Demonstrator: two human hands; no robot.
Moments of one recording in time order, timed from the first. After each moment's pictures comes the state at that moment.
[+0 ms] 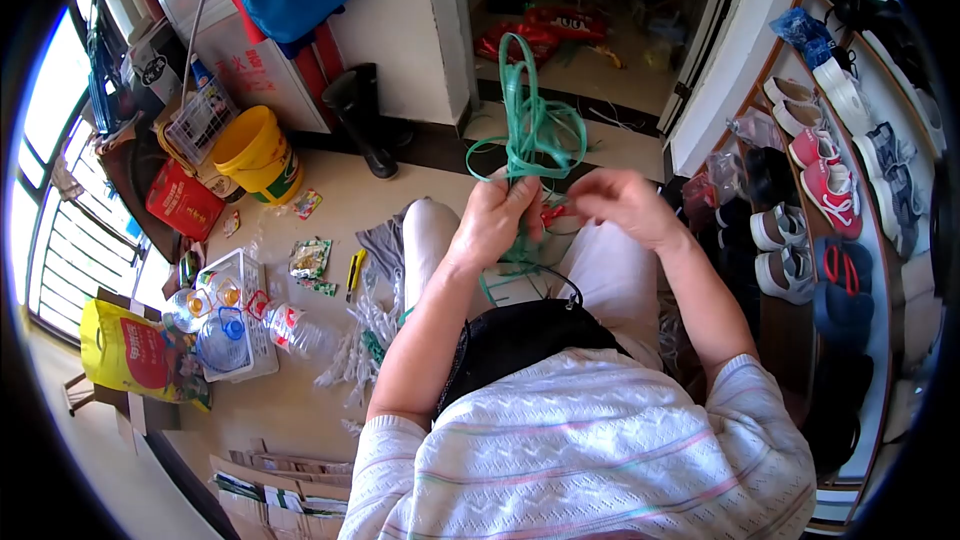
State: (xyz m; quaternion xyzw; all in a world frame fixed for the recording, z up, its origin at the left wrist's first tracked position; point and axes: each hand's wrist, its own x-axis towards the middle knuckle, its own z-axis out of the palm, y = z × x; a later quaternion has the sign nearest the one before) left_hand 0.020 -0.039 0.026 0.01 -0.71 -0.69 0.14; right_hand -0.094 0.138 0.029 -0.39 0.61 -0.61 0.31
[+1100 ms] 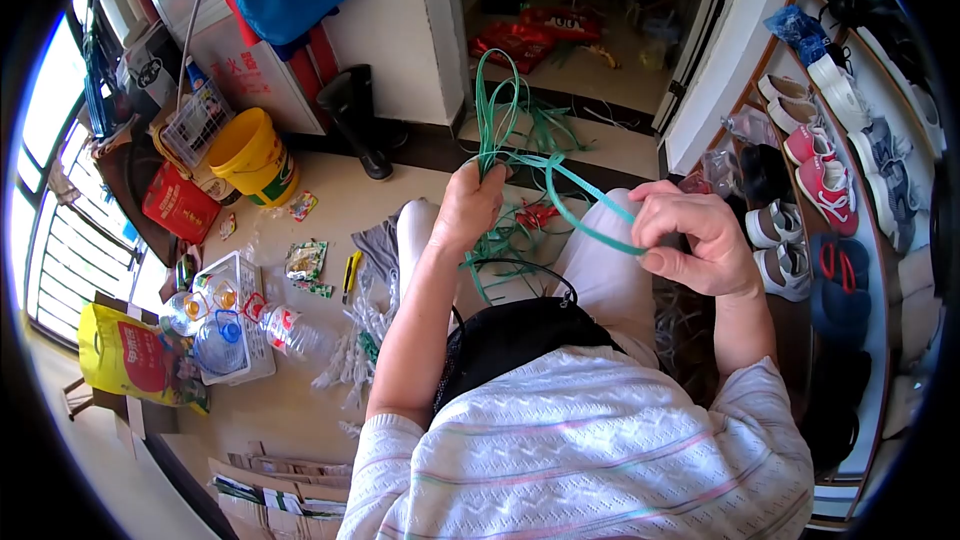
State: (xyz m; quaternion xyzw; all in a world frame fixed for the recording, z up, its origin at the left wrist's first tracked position) left_hand 0.002 -0.062 0.010 0.16 -0.71 -0.68 0.12; right_hand -0.048 0.195 0.113 -0.63 0.60 -0.48 0.07
